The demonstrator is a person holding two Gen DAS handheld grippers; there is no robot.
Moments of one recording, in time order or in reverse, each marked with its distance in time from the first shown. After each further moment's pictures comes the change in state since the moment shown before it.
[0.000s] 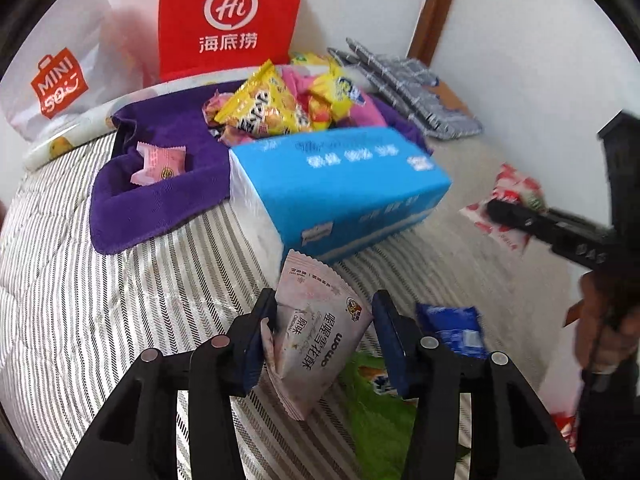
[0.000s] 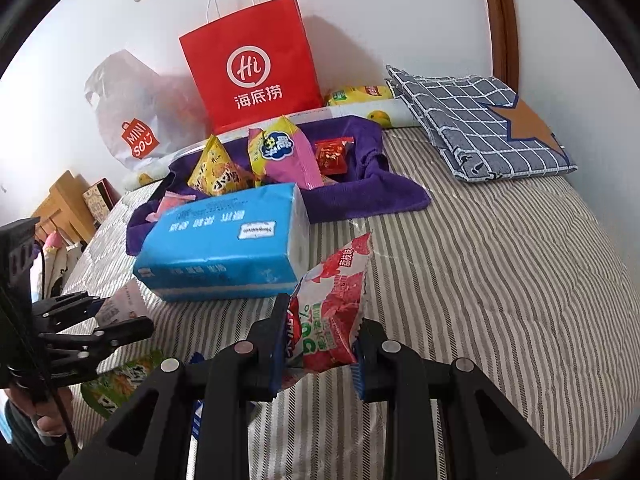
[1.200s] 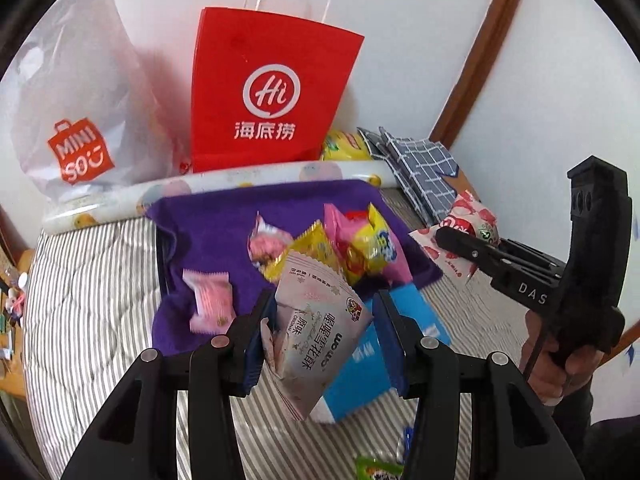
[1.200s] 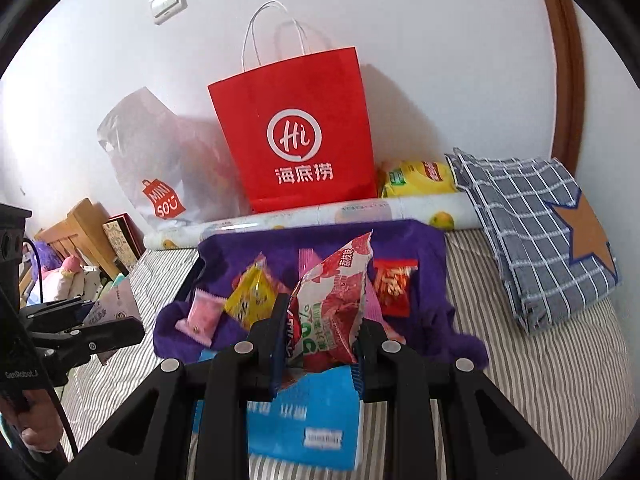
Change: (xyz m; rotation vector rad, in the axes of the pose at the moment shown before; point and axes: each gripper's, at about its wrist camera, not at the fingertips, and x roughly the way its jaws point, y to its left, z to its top) left arm -0.048 0.046 0.125 -0.108 -0.102 0.005; right arm 0.034 0.046 0.137 -0.080 -0.085 0.086
